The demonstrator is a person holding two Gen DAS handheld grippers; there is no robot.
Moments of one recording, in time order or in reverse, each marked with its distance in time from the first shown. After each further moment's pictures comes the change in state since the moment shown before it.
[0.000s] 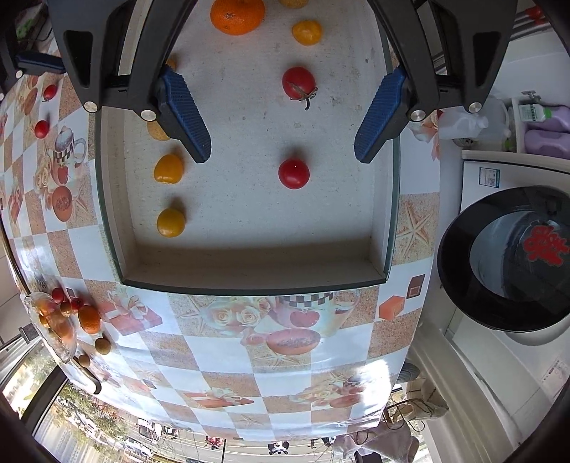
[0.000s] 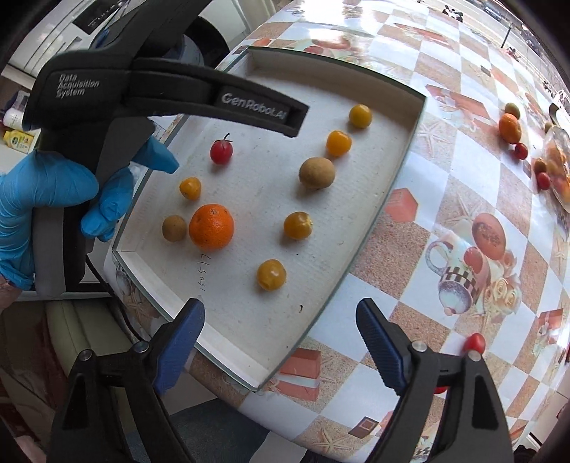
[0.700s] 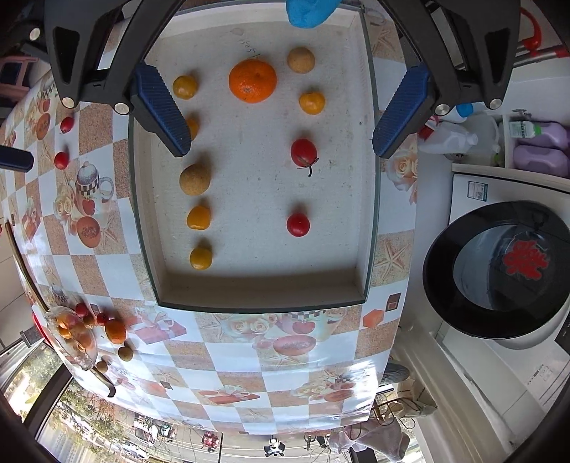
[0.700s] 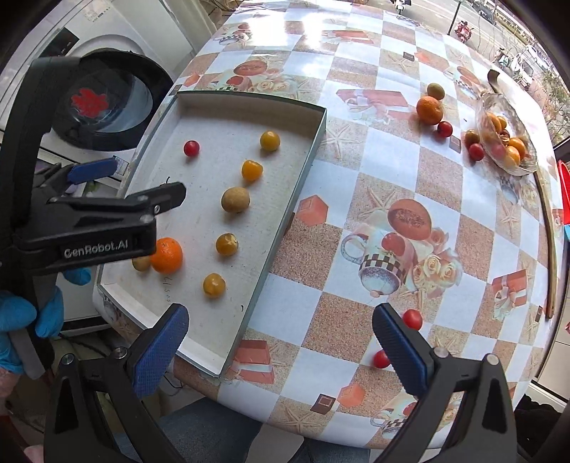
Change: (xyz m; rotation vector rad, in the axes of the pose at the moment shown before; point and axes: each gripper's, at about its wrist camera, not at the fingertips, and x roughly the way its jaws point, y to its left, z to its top) left arm -0.053 -0.009 -0.036 -0.003 0.011 0.041; right arm -0.052 -0.048 0.017 0.156 -0.018 -0.096
